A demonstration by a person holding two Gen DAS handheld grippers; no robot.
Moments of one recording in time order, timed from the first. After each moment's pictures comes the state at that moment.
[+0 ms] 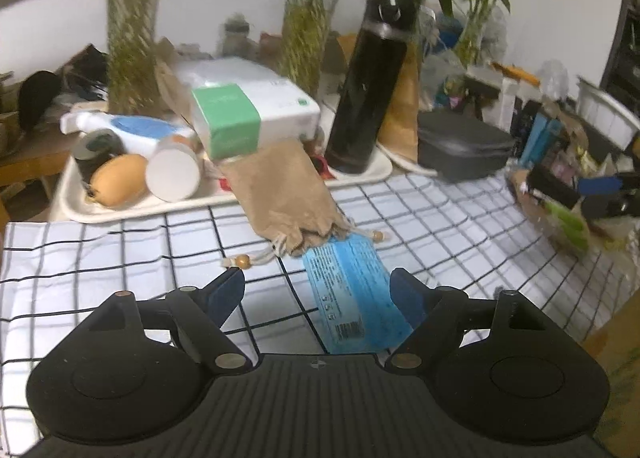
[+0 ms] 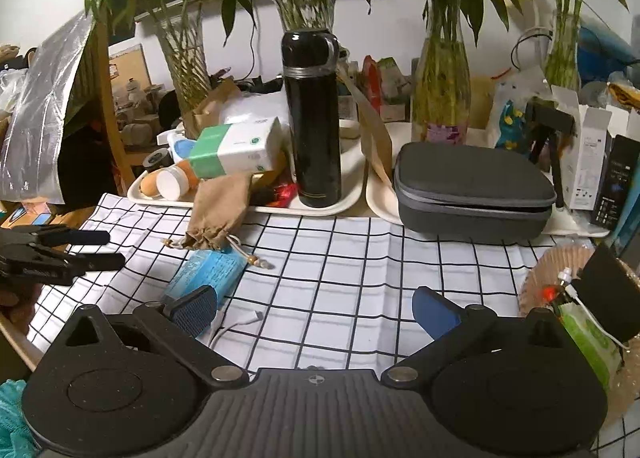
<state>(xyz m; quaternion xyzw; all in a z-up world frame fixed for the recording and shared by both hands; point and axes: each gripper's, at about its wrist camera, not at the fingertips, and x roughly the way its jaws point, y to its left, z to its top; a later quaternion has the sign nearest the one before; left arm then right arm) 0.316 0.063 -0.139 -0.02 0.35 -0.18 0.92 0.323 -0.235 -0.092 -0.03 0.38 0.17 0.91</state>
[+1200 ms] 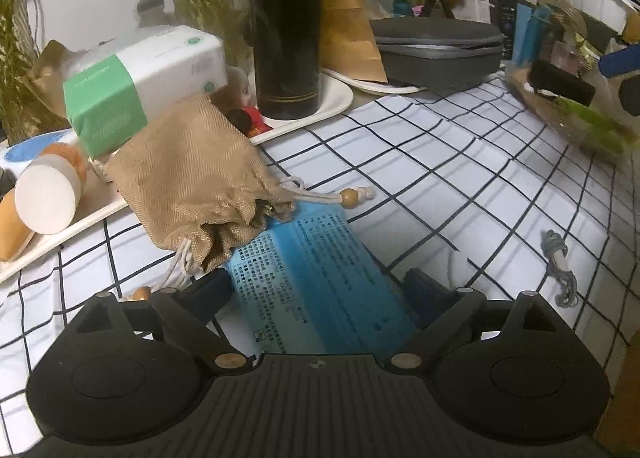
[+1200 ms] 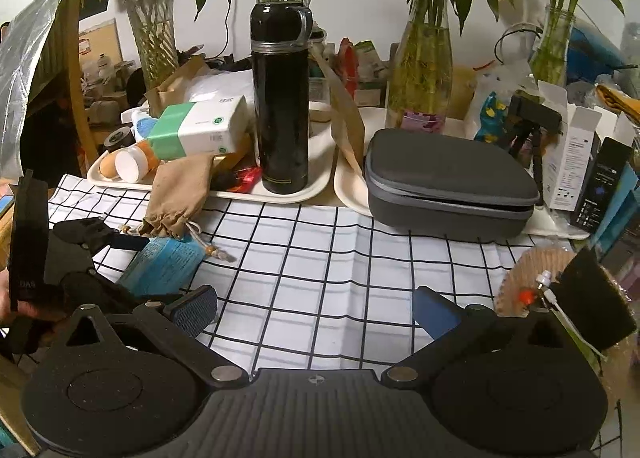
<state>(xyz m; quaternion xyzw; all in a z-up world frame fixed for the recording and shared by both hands) 0.365 -0.012 -0.198 0.11 0.38 -0.22 0.89 0.344 -0.232 -0.105 -0.08 0.40 0.13 0.90</state>
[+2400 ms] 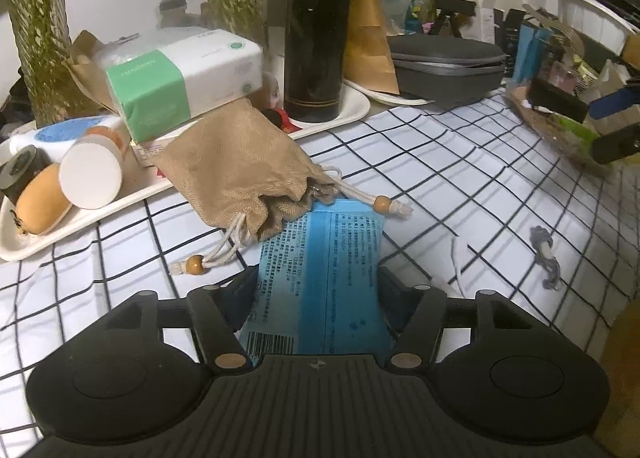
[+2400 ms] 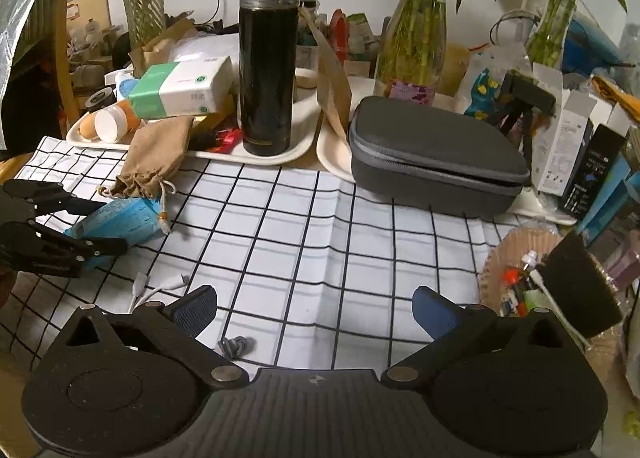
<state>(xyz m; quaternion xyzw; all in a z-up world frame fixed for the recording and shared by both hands) 0.347 0.020 -0.181 0.09 0.38 -0.22 0.90 0.346 -0.237 -0.121 -0.11 0.44 0.11 0.89</state>
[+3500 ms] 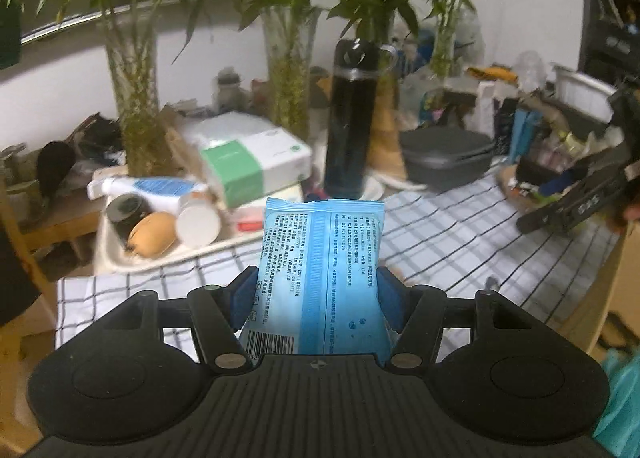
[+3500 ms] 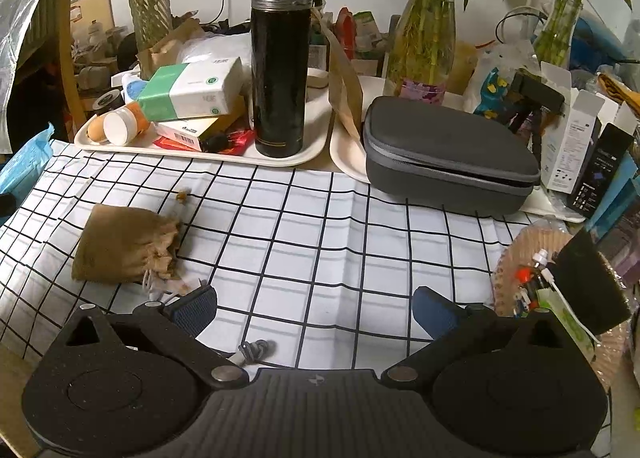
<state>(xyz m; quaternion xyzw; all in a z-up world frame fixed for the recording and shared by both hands) 0.265 0.067 -0.098 0.05 0.29 -0.17 0.94 0.346 -0.227 -0.117 -0.10 0.44 0.12 0.89</state>
